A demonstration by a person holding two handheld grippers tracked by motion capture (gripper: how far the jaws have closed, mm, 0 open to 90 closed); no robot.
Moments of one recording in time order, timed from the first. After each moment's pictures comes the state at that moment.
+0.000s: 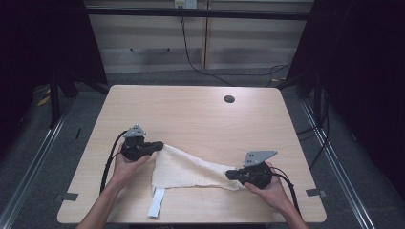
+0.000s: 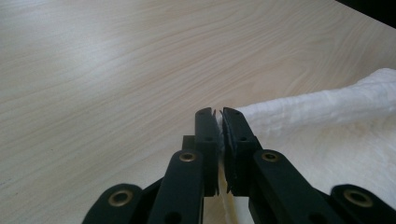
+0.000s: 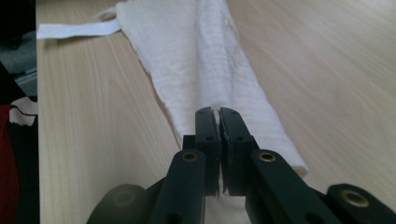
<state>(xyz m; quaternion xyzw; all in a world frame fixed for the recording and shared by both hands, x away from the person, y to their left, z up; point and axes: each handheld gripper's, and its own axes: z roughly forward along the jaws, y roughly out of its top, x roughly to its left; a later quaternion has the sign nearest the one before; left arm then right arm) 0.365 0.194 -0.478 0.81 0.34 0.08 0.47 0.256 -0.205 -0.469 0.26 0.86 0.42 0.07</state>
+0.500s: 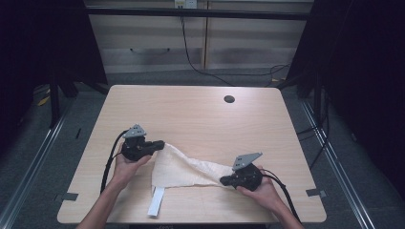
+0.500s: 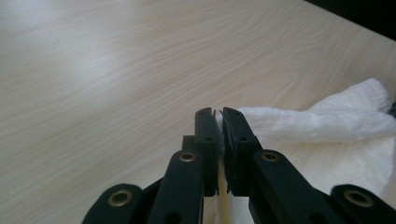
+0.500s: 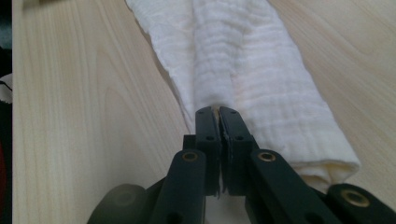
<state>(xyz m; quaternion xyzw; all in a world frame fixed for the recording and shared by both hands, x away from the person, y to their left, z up) 0.356 0.188 -0.464 0.81 0.32 0.08 0.49 0.266 -0.188 -0.496 0.27 0.89 0.38 0.03</state>
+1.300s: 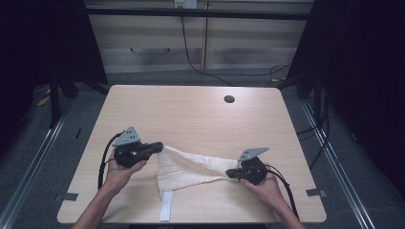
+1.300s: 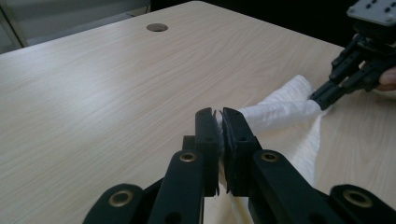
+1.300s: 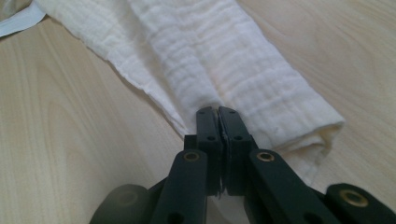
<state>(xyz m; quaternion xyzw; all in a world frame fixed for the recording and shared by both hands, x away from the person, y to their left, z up) 0.316 0.193 -0.431 0.81 0.26 0.11 0.52 0.278 -0.205 -0.496 0.34 0.86 0.36 0.06</state>
